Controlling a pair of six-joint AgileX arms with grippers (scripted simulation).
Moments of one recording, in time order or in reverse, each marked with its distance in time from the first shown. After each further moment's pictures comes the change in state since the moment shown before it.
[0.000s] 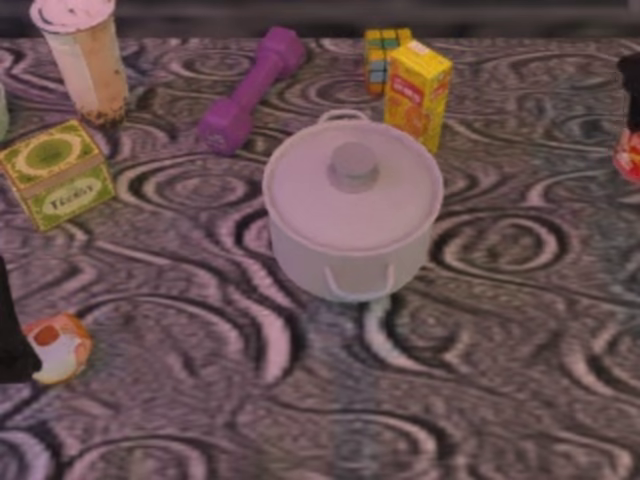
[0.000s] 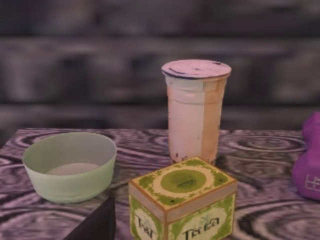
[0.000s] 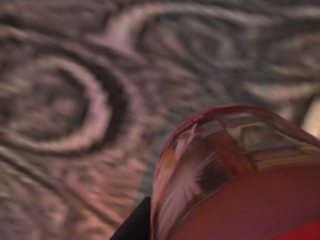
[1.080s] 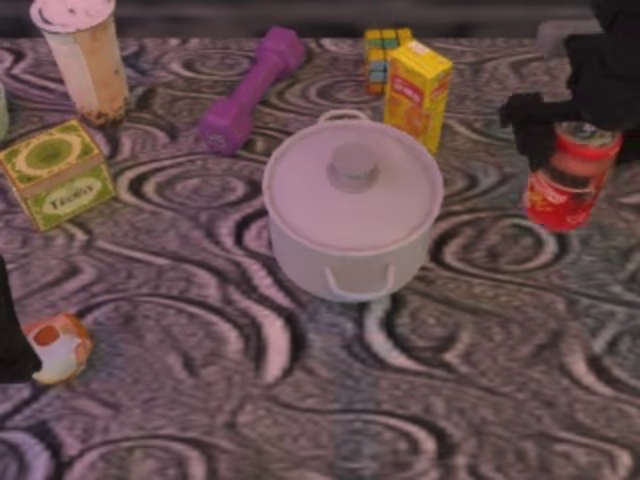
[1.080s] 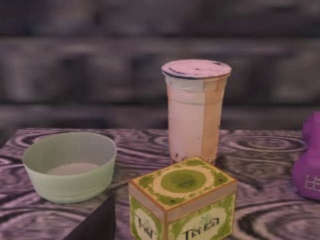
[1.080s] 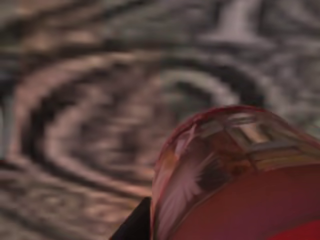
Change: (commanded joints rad) left arm 0.000 0.000 0.000 0.000 0.000 0.000; right arm 0.237 -0.054 -0.212 0.153 0.107 0.524
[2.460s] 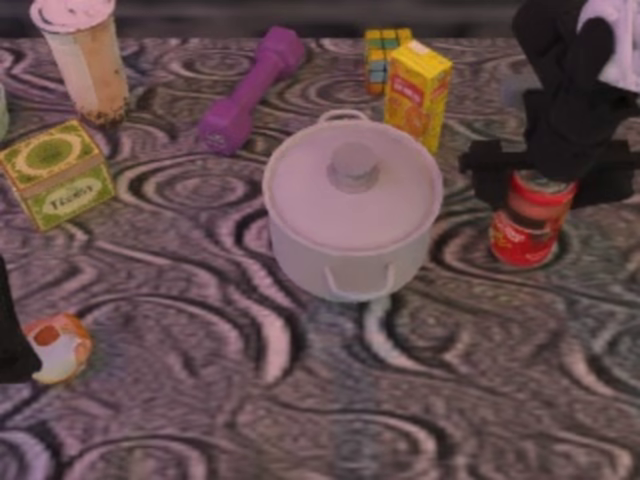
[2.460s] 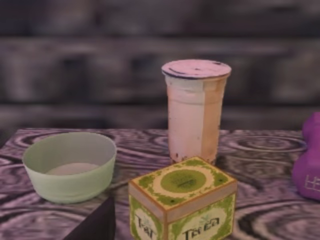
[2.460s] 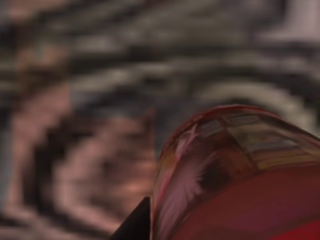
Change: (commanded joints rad) left arm 0.000 0.000 0.000 0.000 0.000 0.000; right arm 0.061 0.054 -0.158 0.216 0.028 0.111
